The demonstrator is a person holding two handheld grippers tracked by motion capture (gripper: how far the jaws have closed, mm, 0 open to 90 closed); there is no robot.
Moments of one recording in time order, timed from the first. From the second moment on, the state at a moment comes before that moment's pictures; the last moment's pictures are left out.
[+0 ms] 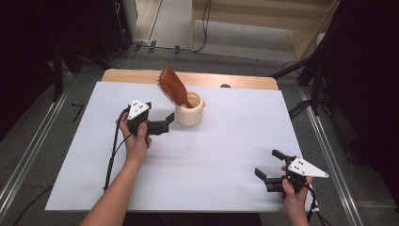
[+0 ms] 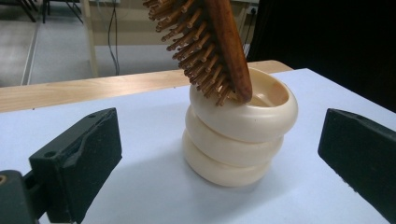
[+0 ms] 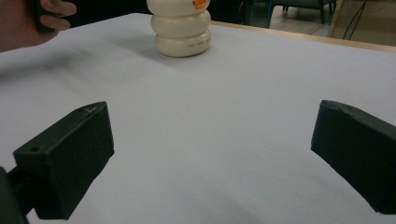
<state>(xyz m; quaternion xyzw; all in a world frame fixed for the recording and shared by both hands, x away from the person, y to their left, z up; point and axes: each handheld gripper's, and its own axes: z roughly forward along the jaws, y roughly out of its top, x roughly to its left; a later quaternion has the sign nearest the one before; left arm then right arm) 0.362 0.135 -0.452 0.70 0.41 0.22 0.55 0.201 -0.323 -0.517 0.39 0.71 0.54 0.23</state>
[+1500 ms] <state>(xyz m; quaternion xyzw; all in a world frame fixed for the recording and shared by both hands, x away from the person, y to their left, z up) 0.279 0.218 -0.467 0.70 0.40 0.25 0.54 0.200 -0.322 -0.517 0.40 0.71 0.54 0.23</state>
